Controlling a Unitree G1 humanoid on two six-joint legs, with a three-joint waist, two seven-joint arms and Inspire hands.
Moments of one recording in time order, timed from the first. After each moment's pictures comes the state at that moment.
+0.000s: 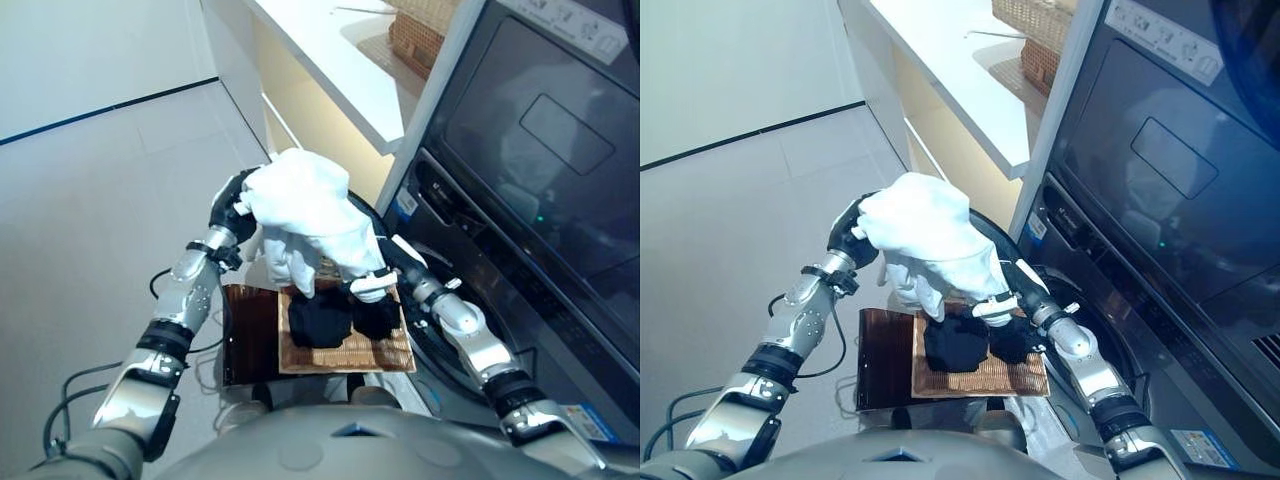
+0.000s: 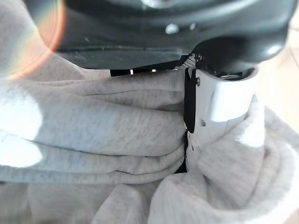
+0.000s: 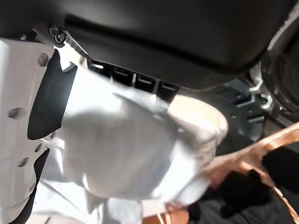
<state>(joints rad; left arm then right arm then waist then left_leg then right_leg) -0.27 0.36 -0.22 0.48 -0.77 -0.11 -0.34 -0.02 -0.47 0.31 0.39 0.08 -0.17 0.24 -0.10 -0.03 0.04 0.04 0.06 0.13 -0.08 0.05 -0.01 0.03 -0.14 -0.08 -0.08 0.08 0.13</state>
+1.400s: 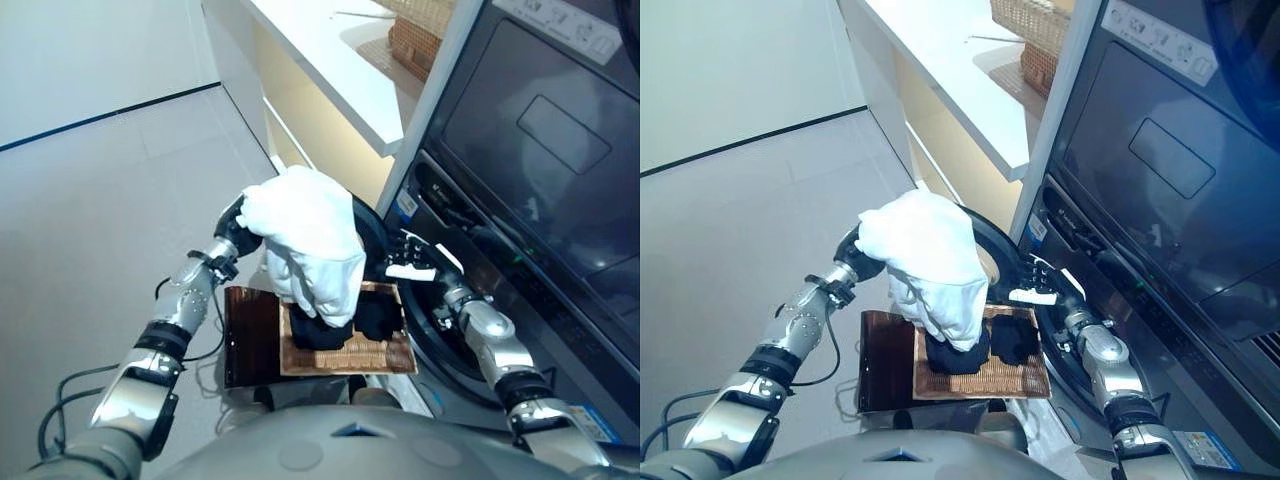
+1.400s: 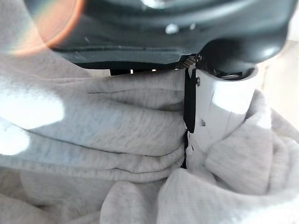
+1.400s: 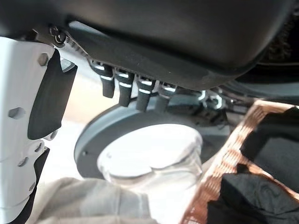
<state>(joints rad) -0.28 0.35 -0.26 0.55 -0.90 -0.01 -0.50 -0.06 -0.45 0.15 0.63 0.42 -0.13 0.28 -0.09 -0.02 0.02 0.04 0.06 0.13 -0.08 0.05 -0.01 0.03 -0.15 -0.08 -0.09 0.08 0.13</state>
